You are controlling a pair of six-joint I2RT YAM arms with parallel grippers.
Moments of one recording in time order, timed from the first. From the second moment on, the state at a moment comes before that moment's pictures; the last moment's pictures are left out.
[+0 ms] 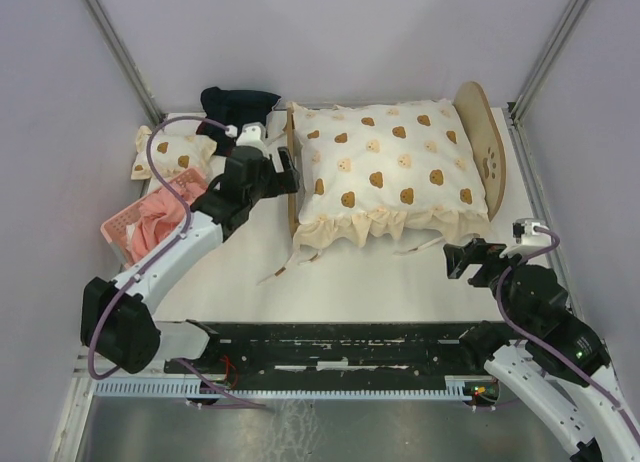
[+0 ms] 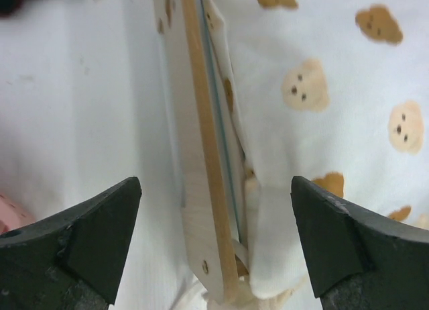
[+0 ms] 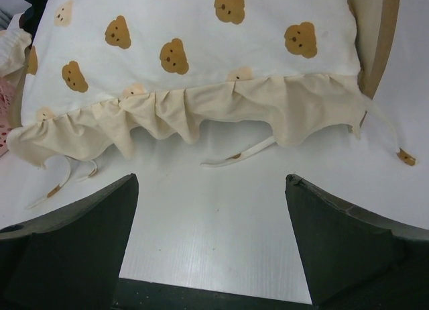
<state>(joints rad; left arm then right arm) -0.47 1.30 1.01 -0.19 -0.17 -0.44 0.61 0.25 0.75 -0.78 0.43 0.43</state>
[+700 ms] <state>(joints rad) -0.09 1.80 1.57 -0.22 -0.34 -0.18 0.61 0.40 0.73 -0.78 0.18 0.49</state>
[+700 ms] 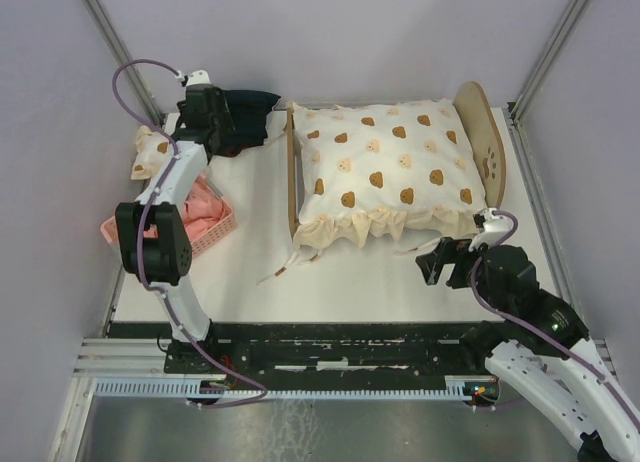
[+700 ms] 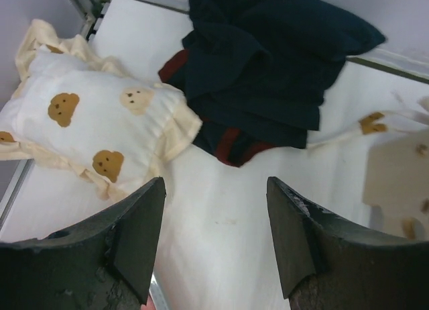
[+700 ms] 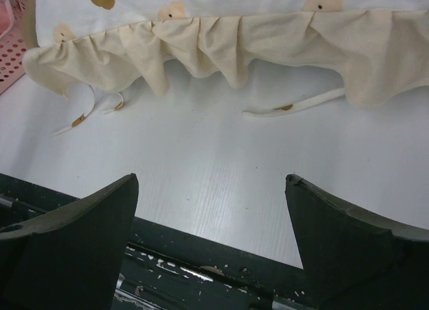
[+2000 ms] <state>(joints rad) 0.16 2.11 1.90 -0.42 -0.13 -0.20 0.61 0.62 0.72 -0.65 0.17 0.41</state>
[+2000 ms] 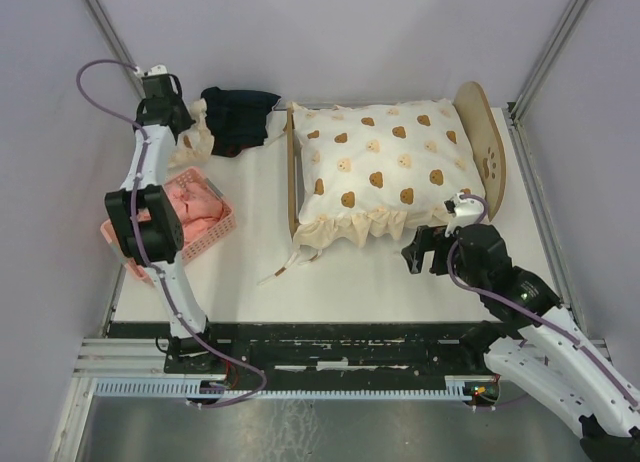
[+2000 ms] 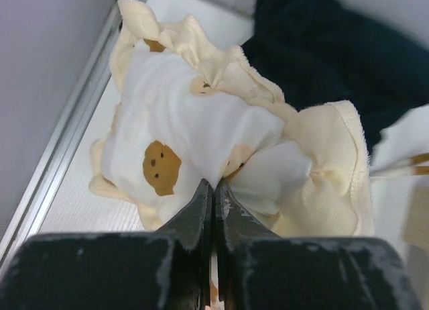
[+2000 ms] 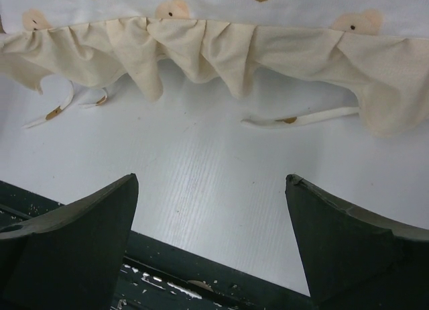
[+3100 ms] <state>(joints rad) -0.58 1.67 1.67 -0.30 0.04 -0.15 0.61 0.56 0.80 -0.72 0.23 0.39</state>
